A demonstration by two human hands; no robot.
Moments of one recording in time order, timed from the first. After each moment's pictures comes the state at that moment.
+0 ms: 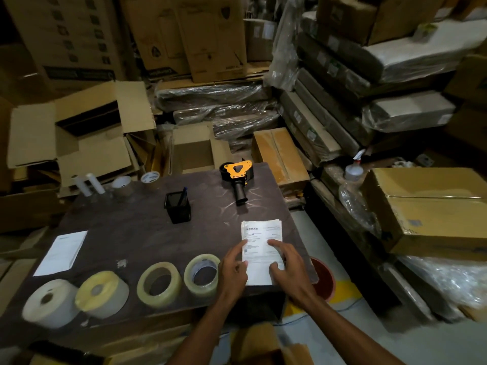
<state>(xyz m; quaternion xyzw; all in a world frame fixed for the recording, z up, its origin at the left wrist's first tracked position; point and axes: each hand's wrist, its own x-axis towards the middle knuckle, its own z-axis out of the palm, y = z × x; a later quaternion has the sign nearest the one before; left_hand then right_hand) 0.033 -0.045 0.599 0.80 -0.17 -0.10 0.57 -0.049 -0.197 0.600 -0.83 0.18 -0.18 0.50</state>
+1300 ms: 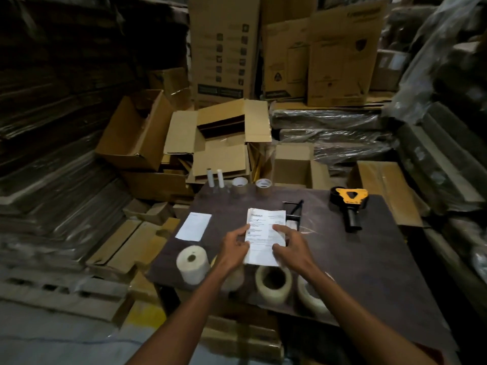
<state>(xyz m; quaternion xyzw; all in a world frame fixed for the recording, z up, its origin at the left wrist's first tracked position) 0.152 0.234 0.699 0.83 -0.04 -0.06 0.55 0.129 0.050 0.681 -0.84 0.06 -0.03 0.54</state>
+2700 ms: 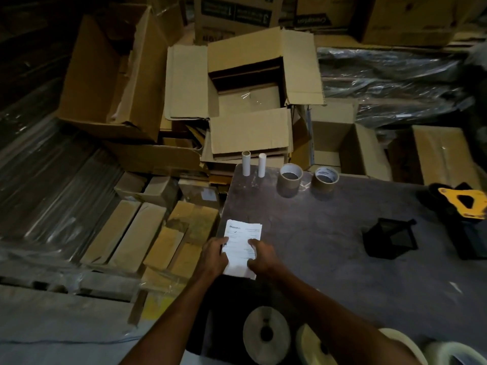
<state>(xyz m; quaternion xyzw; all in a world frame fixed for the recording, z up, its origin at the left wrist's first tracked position) 0.435 0.470 0.536 0.92 0.03 -0.15 0.36 0.409 0.302 0.558 -0.89 0.11 0.23 0.38</state>
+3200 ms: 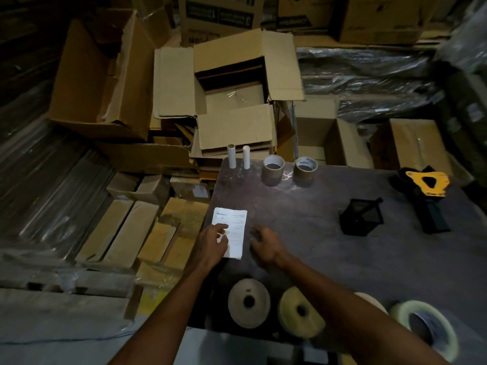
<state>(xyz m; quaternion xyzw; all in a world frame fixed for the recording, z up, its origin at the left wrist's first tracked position) 0.389 0.443 0.577 0.92 -0.03 -0.07 0.39 0.355 0.258 0.600 -0.90 0.10 0.13 0.41</state>
